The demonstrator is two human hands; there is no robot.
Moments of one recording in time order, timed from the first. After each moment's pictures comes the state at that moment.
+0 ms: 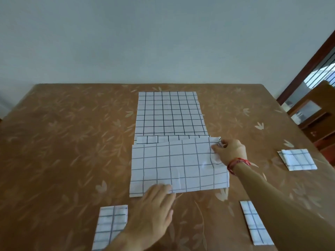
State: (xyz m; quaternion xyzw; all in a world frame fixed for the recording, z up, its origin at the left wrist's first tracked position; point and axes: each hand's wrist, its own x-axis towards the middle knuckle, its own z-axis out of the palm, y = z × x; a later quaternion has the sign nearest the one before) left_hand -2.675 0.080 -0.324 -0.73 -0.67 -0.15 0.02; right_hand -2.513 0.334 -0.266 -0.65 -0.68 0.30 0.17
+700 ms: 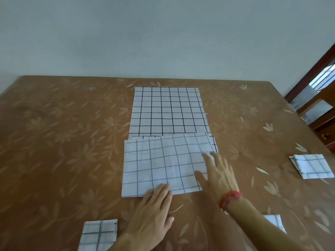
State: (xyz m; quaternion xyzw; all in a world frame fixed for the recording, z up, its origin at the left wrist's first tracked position) left_hand -2.684 0.117 -0.394 -0.71 -0.70 -0.03 -0.06; right_hand -2.524 0.291 -0.335 -0.49 -0.86 0.09 0.07
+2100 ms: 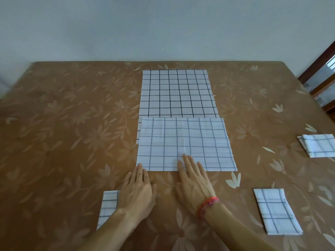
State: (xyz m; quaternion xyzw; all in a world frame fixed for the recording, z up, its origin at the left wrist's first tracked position) left_hand -2.708 0.081 -0.351 -0.54 -0.82 0.09 -0.16; right_hand -2.555 0.188 -0.365 -0.39 -0.92 0.08 -0.03
